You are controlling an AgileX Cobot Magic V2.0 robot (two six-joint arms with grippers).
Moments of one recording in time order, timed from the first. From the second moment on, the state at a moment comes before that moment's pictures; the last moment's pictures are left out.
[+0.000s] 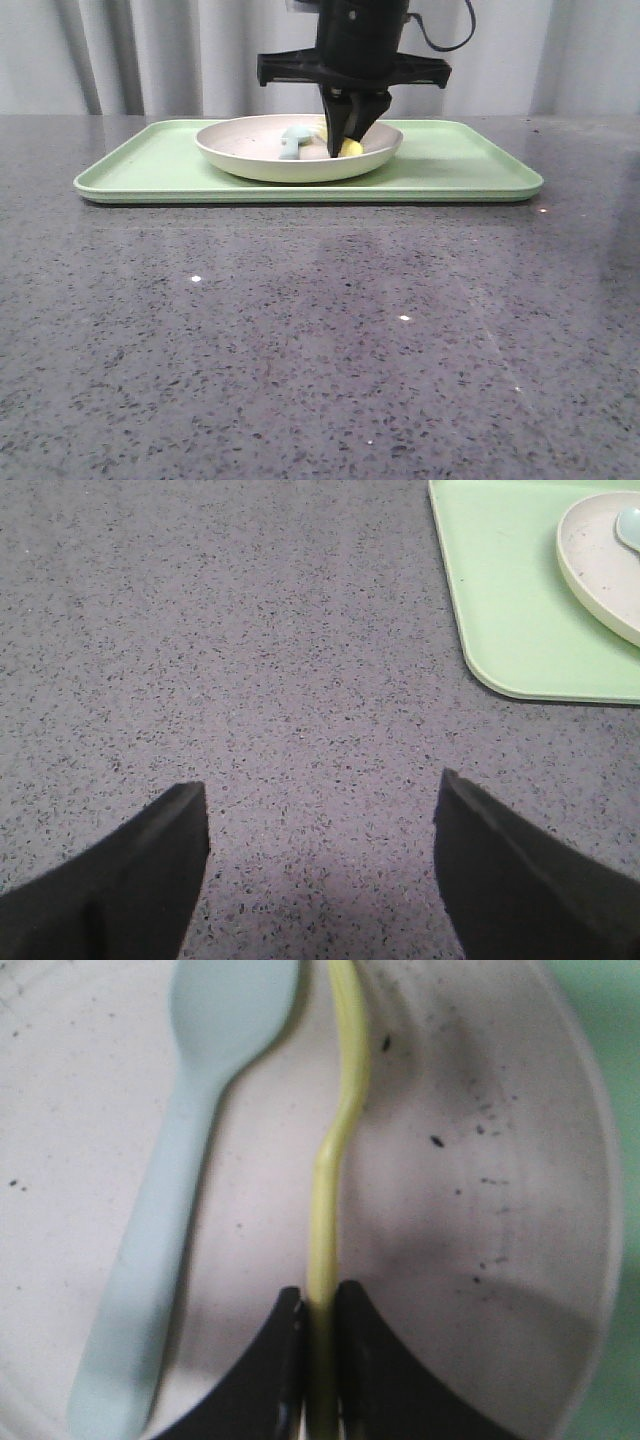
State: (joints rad) left arm -0.02 0.61 -0.69 -0.04 0.75 -0.12; right arm 0.53 2.16 -2.07 -0.03 1.09 0.34
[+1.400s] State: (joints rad) left arm -0.02 0.61 -0.69 -0.04 0.75 -0.12; right arm 0.33 2.02 -1.87 0.08 1.07 0.27
